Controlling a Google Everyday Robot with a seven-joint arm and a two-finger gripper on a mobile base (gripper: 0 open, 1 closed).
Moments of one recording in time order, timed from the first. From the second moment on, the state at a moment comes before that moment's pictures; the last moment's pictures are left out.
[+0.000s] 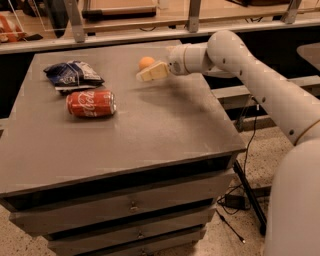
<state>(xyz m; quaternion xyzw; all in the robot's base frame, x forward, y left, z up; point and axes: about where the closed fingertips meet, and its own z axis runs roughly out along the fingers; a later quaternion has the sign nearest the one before) 0.792 0.005 0.860 -0.41 0.71 0.24 0.52</state>
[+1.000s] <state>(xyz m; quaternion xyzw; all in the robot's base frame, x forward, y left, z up) 0.810 0.023 0.853 -0.43 0.71 0.25 0.51</state>
